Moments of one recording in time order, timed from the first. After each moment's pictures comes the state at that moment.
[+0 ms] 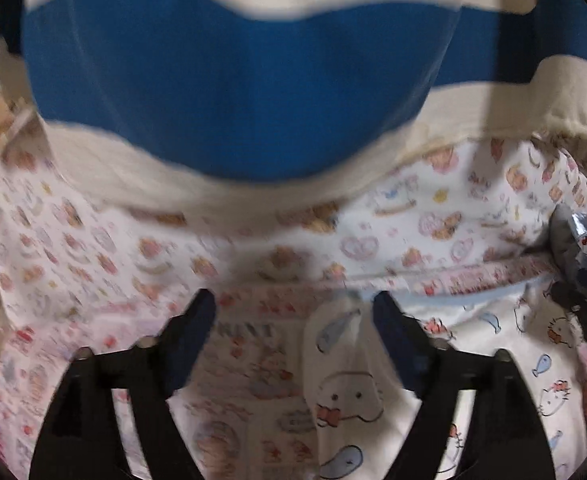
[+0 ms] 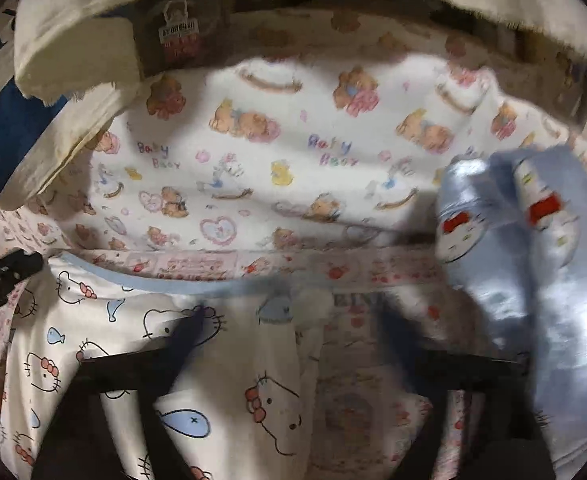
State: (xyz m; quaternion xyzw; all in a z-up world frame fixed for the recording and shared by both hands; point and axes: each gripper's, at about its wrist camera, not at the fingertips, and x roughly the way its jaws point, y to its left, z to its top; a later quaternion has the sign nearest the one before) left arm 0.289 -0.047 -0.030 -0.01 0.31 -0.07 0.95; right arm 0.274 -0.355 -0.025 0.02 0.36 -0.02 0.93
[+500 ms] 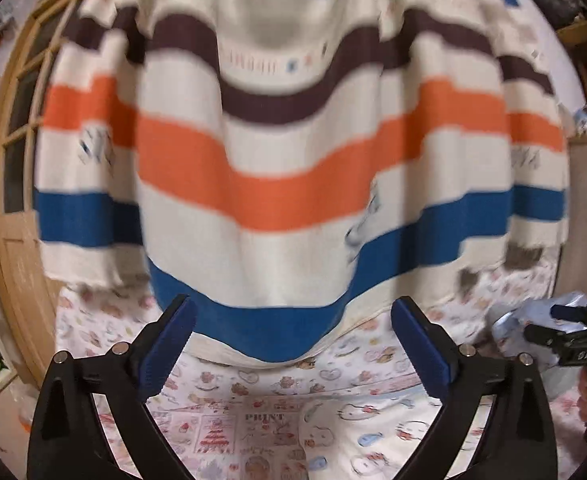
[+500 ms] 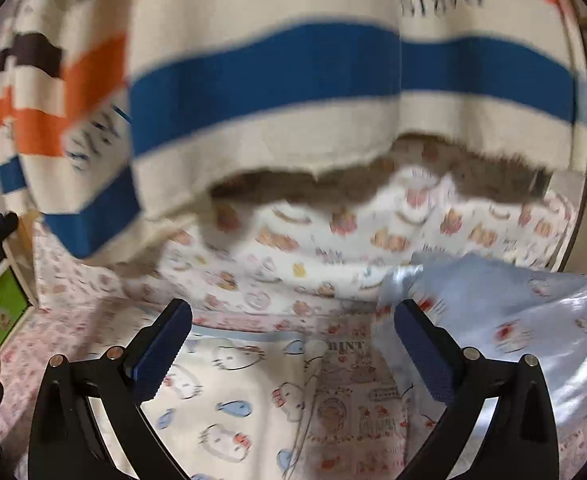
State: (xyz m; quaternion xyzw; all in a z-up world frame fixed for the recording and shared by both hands) left arm 0.147 -0.027 0.107 0.00 0.07 -0.08 0.99; right arm 0.186 -0.365 0.078 0.03 0.25 0.04 0.97
